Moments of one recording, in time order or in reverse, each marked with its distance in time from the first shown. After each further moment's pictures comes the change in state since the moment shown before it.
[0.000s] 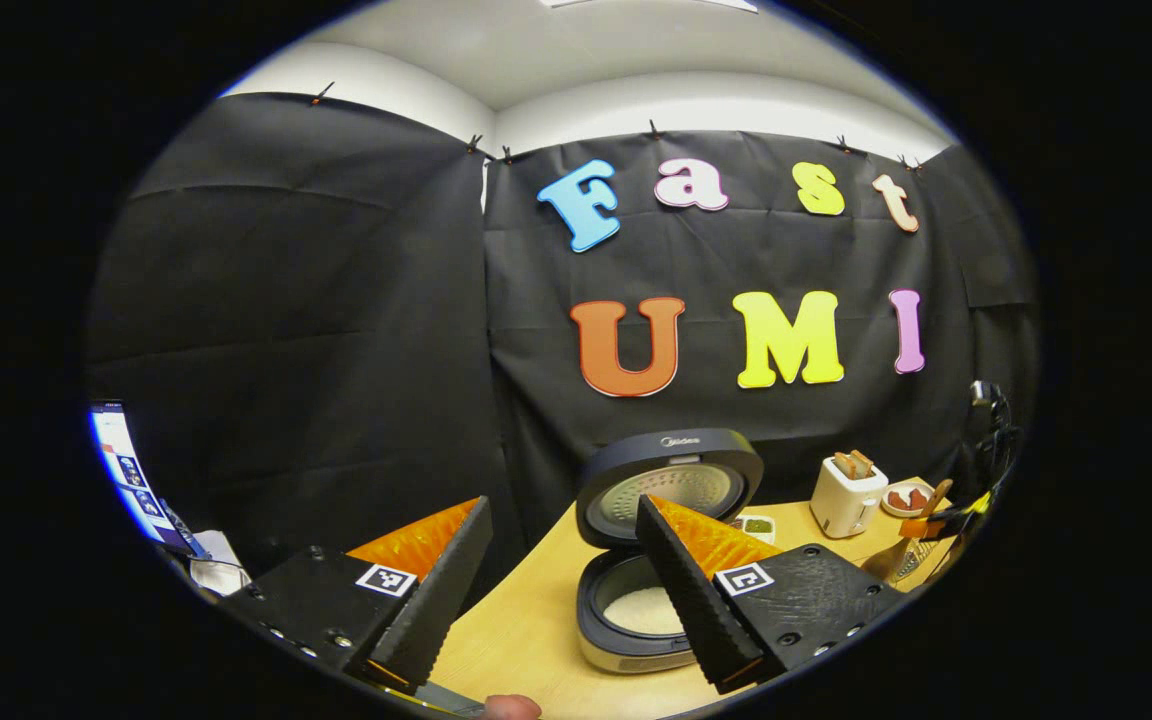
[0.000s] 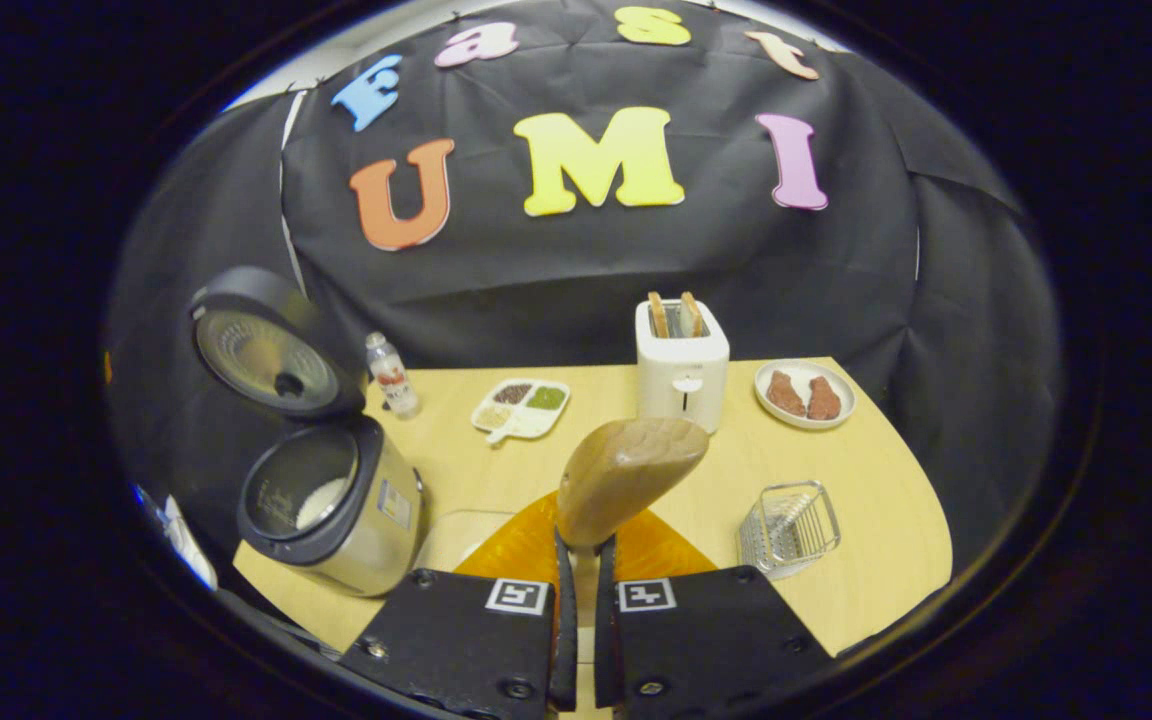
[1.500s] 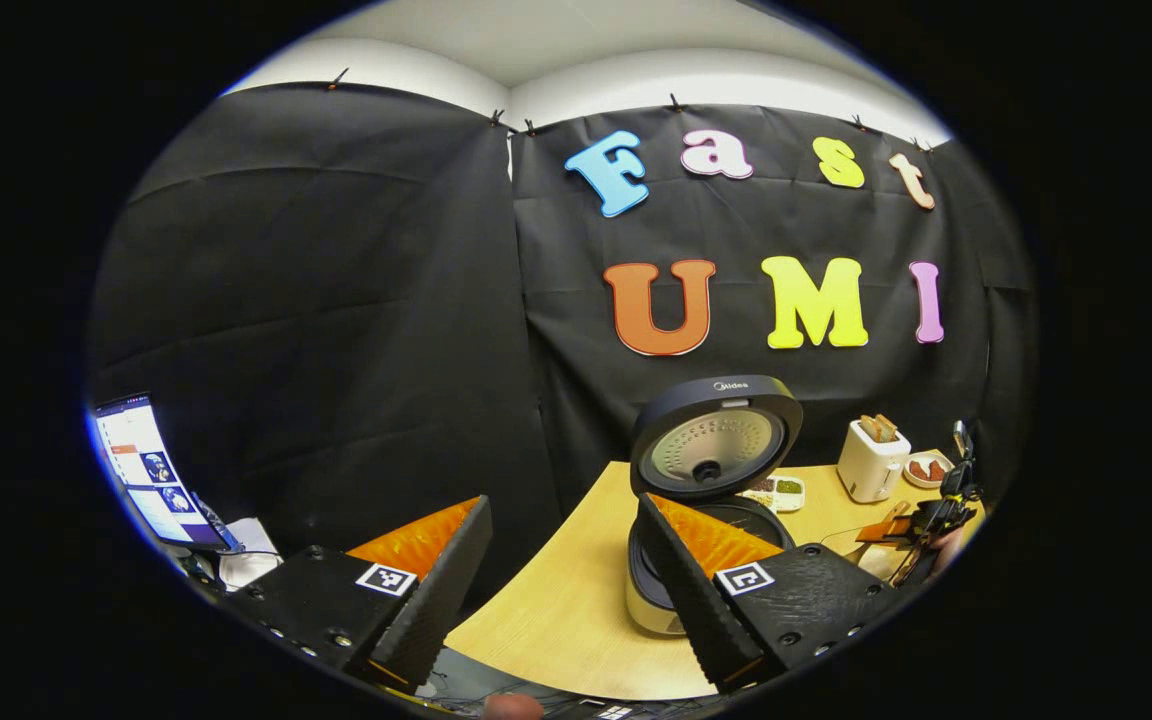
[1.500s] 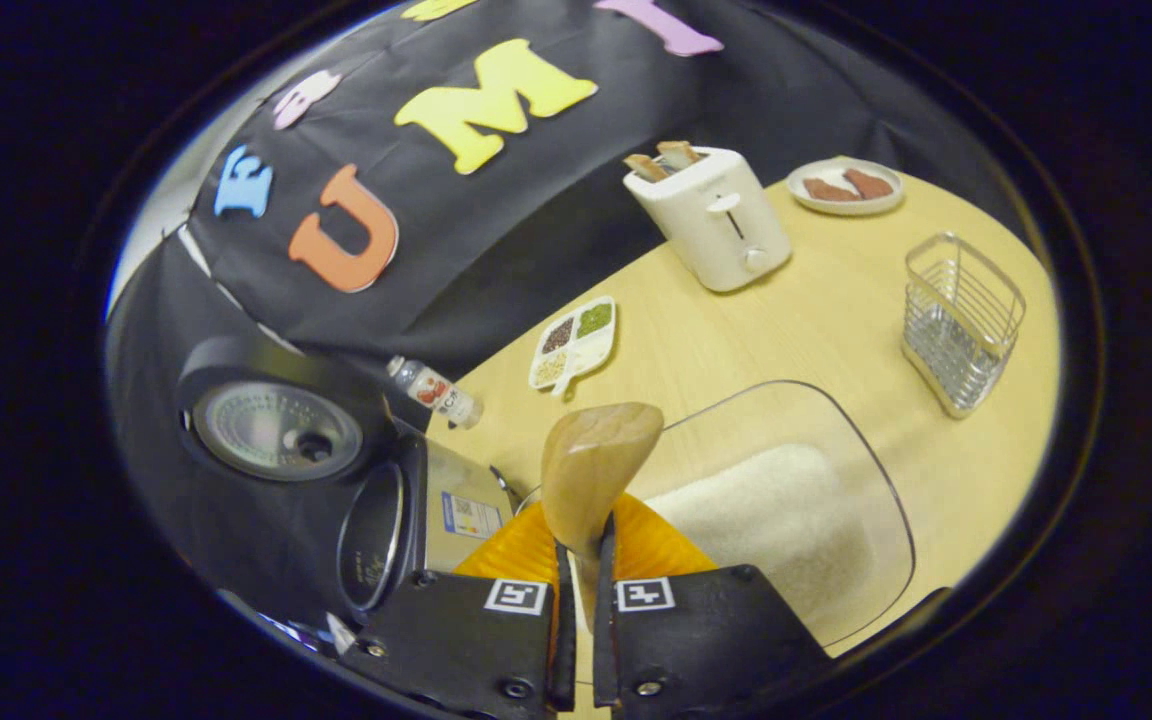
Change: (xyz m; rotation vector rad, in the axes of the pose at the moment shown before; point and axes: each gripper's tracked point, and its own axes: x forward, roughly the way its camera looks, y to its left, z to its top) left arm -0.028 0.032 -0.024 0.024 0.103 0.051; right arm 0.059 0.066 -0.047 0.662 0.145 0.281
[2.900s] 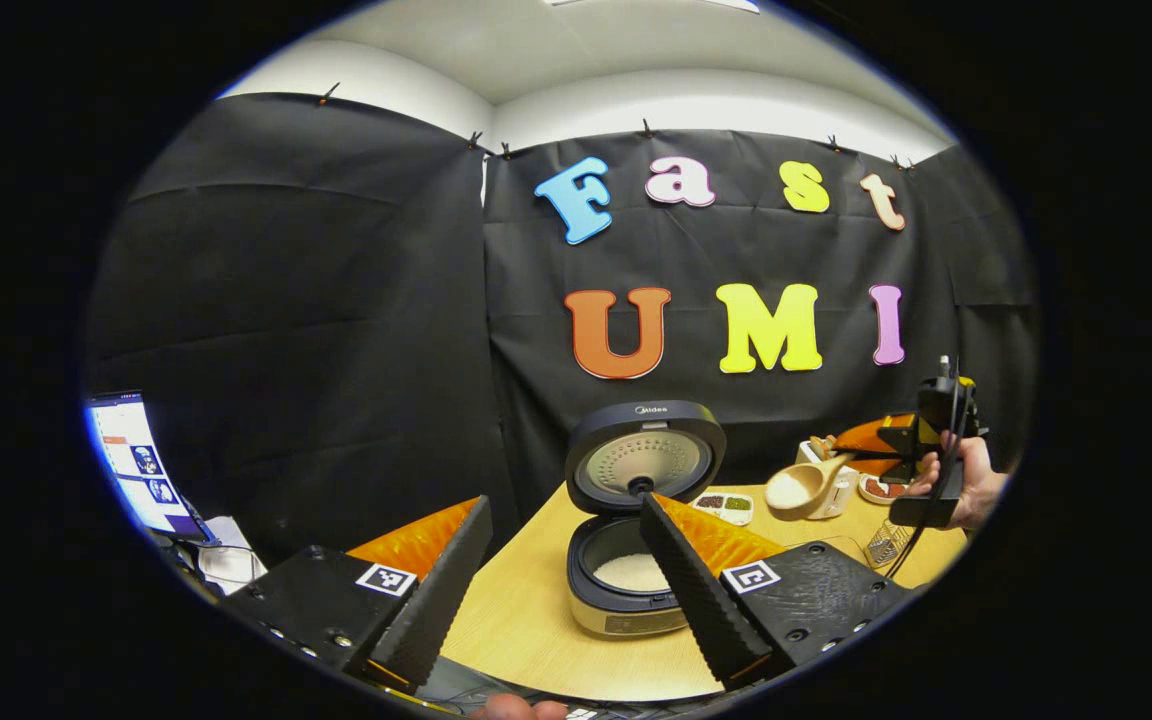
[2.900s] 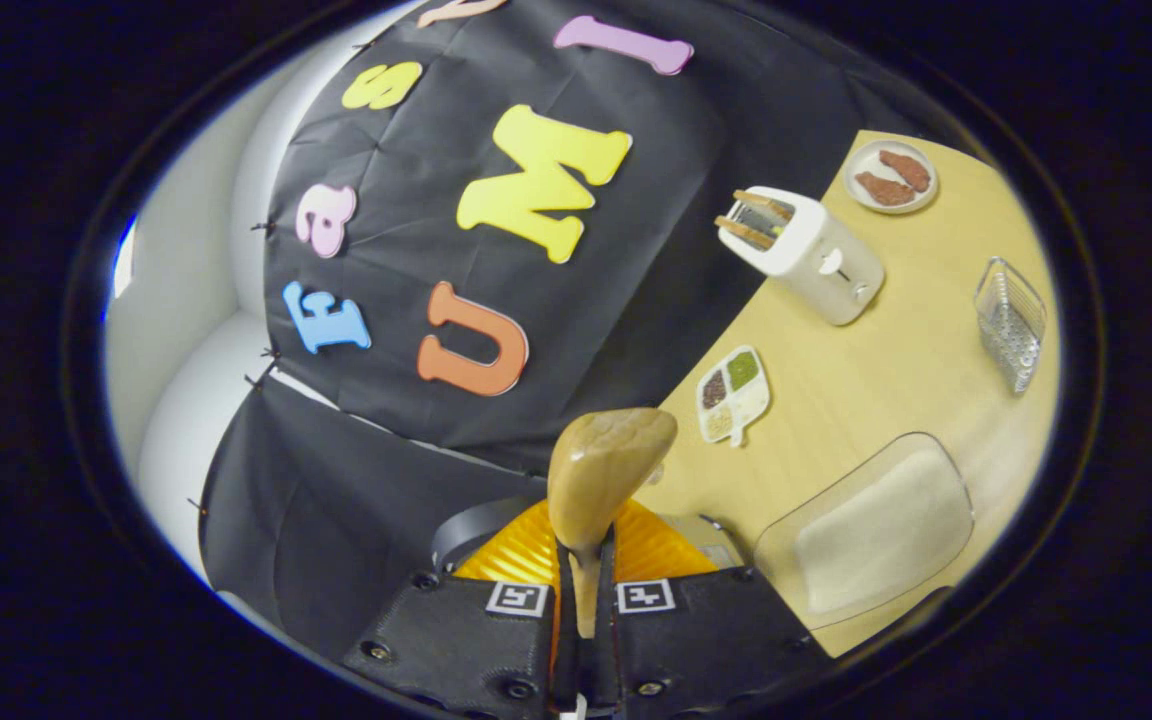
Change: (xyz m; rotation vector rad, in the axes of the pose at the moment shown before) left arm -0.053 -0.047 0.017 -0.036 -0.070 -0.083; right arm -0.079 0.176 0.089 0.201 -0.054 0.371
